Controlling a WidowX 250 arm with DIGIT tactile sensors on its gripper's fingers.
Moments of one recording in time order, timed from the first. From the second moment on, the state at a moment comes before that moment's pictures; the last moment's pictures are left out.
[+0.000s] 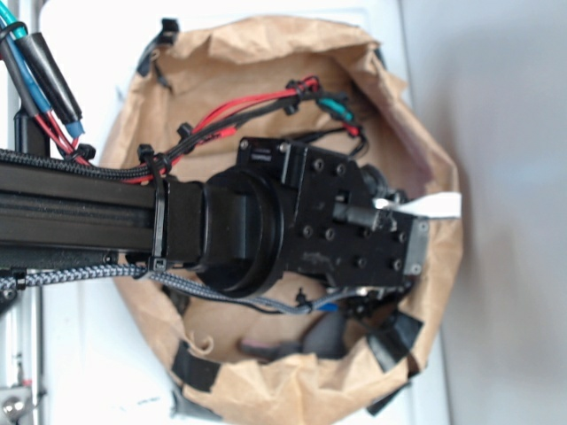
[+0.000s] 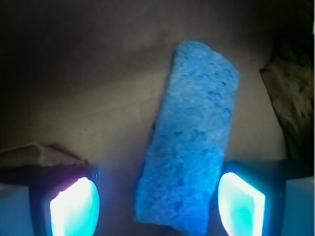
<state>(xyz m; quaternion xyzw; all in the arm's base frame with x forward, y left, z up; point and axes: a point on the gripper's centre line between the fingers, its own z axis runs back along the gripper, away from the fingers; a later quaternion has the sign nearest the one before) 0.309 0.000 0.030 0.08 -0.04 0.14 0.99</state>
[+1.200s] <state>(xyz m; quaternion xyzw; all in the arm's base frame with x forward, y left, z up) 0.266 -0.001 0.123 0.02 -0.16 0.09 0.98</state>
